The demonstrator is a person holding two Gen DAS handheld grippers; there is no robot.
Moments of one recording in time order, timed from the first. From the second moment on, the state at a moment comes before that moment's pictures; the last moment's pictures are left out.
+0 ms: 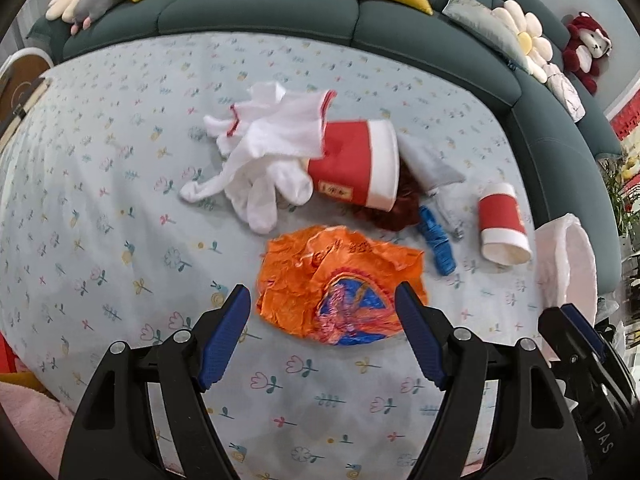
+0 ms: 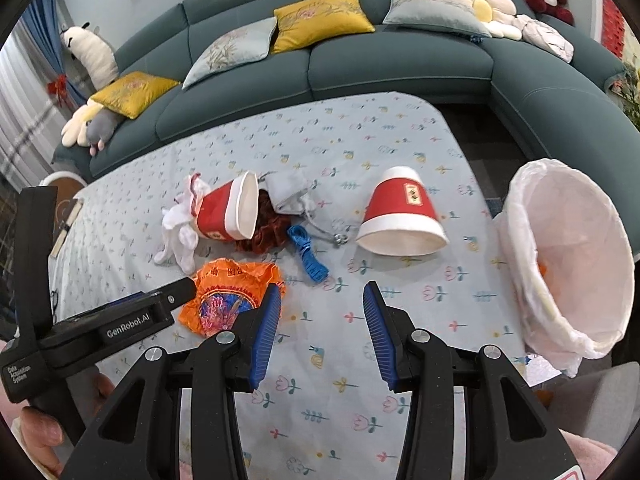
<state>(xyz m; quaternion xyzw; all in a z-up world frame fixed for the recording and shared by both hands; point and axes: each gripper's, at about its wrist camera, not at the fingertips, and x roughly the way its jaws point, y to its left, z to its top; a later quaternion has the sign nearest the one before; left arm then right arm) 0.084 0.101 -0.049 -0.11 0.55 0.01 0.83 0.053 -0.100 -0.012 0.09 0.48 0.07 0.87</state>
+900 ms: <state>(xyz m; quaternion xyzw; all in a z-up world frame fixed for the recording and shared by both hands) 0.109 0.089 -0.105 -0.09 0.59 -0.01 0.80 0.123 -0.073 -0.086 0.06 0.54 0.08 0.84</state>
